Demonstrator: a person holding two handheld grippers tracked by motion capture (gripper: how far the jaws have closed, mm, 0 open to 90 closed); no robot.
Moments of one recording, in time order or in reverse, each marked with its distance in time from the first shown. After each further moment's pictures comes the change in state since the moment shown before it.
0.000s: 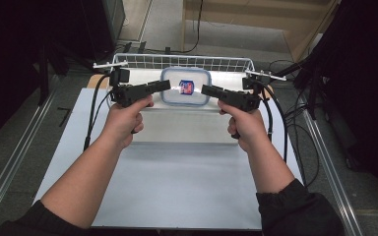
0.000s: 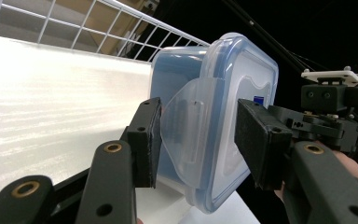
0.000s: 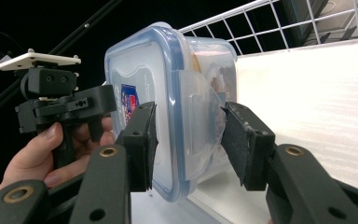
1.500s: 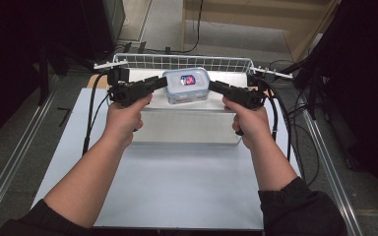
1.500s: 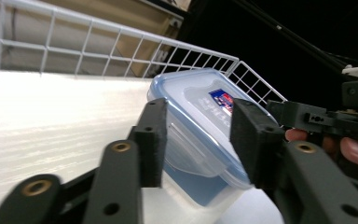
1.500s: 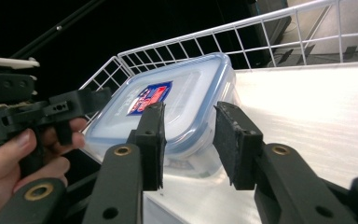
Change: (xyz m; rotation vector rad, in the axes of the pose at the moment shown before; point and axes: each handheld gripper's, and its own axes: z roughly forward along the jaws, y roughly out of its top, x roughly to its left) left arm -0.013 -0.001 -0.007 -0.069 0.136 0.129; right arm 0.001 0.008 -0.009 -0.038 -0.109 -0.065
